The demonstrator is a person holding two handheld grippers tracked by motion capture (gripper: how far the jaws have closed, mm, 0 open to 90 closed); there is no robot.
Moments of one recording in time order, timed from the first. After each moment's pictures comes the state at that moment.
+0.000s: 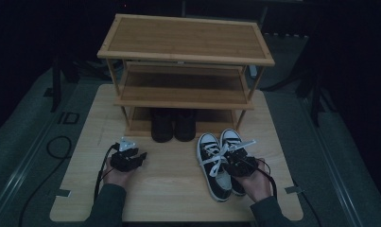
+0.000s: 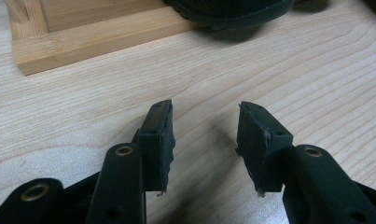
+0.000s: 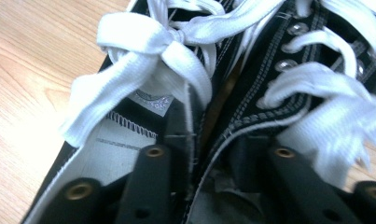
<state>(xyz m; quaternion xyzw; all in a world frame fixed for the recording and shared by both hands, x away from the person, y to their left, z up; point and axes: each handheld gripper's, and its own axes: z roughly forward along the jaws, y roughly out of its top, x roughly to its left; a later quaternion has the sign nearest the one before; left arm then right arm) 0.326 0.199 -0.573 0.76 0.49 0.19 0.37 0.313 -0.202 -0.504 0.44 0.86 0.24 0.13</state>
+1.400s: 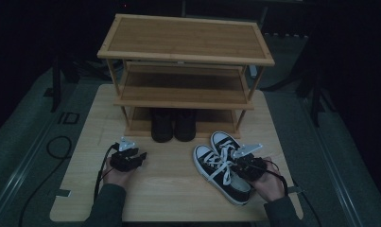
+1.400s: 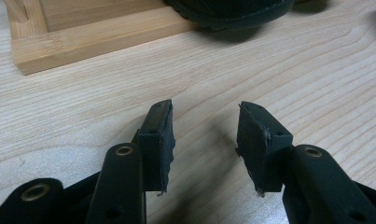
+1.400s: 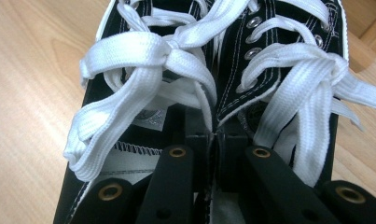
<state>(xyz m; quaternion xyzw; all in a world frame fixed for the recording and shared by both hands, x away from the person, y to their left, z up) 0.327 0.200 -0.573 0.76 0.49 0.19 0.37 0.304 -0.226 -0.498 0.33 0.90 0.24 0.15</state>
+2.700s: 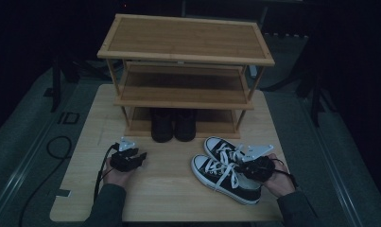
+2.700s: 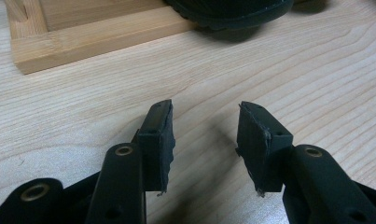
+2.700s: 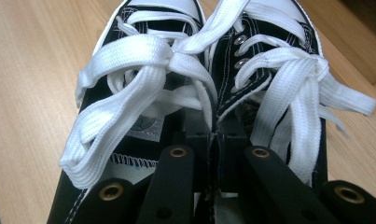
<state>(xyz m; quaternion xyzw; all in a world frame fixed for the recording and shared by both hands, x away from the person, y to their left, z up) 0.326 0.200 -0.573 0.76 0.50 0.19 0.37 0.306 -0.252 -0.493 0.22 0.92 0.30 0.13</state>
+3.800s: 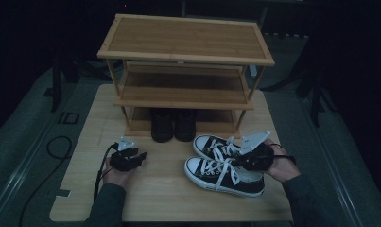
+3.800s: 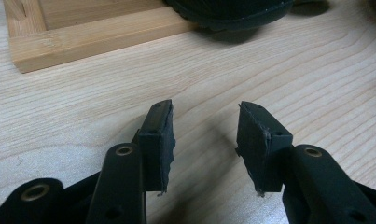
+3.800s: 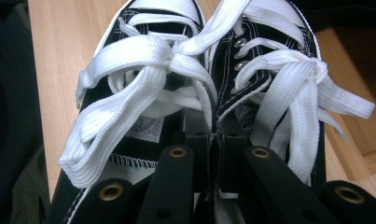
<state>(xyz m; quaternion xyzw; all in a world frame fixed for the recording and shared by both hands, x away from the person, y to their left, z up) 0.327 0.202 -0.573 0.76 0.50 0.18 0.38 0.319 -0.233 -0.440 0.10 0.95 0.29 0.09</state>
